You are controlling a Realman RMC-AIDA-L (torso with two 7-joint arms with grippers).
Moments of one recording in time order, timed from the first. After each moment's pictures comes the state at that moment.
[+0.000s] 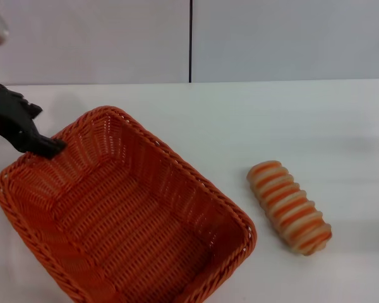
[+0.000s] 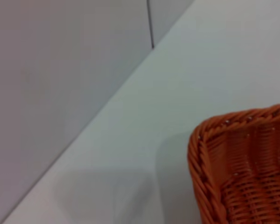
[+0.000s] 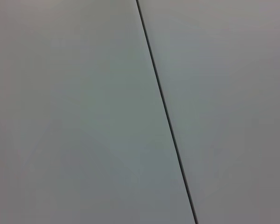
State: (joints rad) left arm -0.43 -2.07 1.13 1.63 2.63 1.67 -2.16; right arm 0.36 2.07 -0.34 0.00 -0.92 -1.62 0.42
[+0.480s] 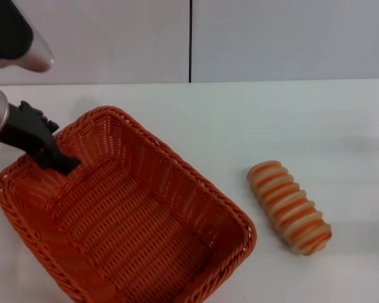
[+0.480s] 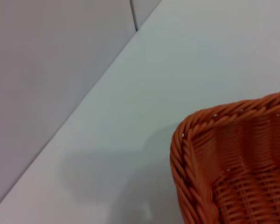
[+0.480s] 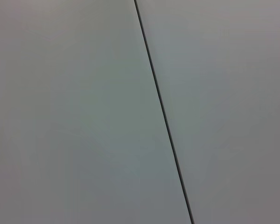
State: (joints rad) left arm -0.42 -2.07 1.29 1.59 2.67 1.60 -2.24; right arm 0.35 2.07 -0.34 -0.01 -0.92 -1.62 0.42
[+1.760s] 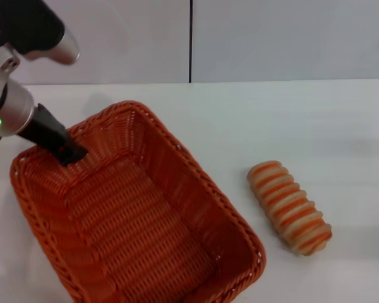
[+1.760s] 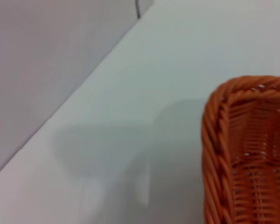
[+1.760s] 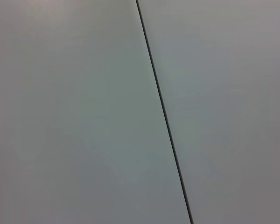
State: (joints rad) left arm -0.46 -2.07 1.39 1.55 2.73 1.58 -2.37; right arm 0.34 2.07 -0.35 -0.06 -0.92 -1.66 0.46
